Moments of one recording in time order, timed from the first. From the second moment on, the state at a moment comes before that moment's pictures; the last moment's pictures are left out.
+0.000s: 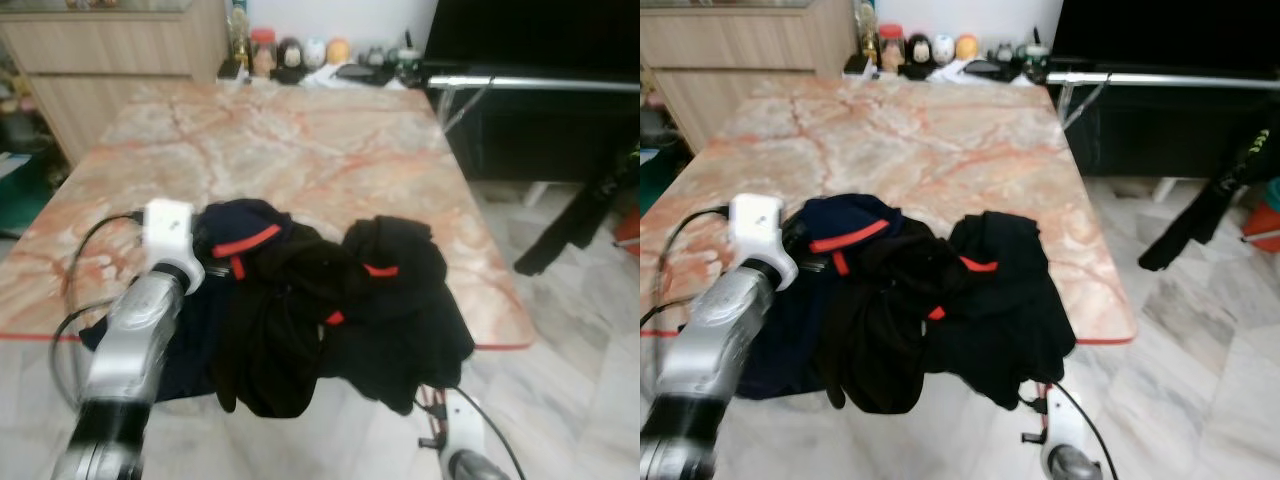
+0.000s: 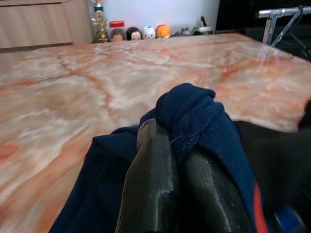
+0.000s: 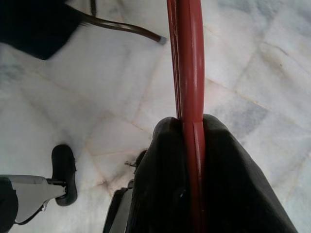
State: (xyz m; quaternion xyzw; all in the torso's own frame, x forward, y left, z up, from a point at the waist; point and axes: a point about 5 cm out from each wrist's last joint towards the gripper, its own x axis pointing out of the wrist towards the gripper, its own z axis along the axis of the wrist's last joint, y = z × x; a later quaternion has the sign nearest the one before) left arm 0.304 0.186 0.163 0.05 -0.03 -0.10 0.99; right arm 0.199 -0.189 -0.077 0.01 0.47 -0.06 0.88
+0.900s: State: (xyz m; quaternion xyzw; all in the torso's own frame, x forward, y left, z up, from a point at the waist) left arm 0.271 0.177 0.163 0.22 0.04 -0.23 0.95; right arm 0.201 -0.188 -0.077 0.01 0.47 -0.06 0.88
